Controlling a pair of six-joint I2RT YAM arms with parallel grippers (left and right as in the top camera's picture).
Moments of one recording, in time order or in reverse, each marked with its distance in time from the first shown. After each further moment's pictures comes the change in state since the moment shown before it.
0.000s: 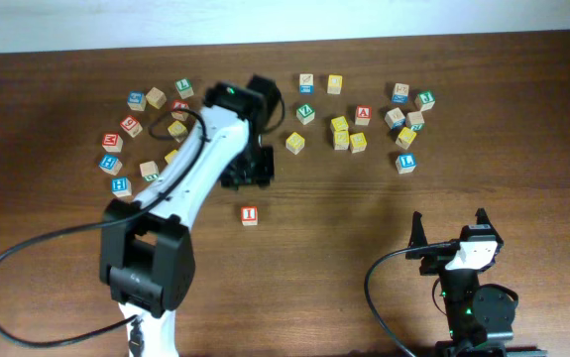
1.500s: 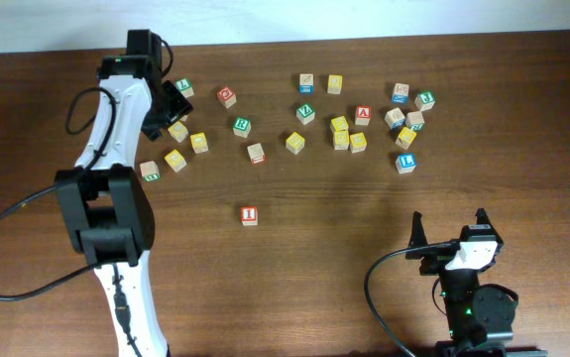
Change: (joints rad) left arm 0.423 0.267 0.240 0.335 -0.031 -0.246; right arm 0.000 0.000 0.000 0.000 0.000 0.000
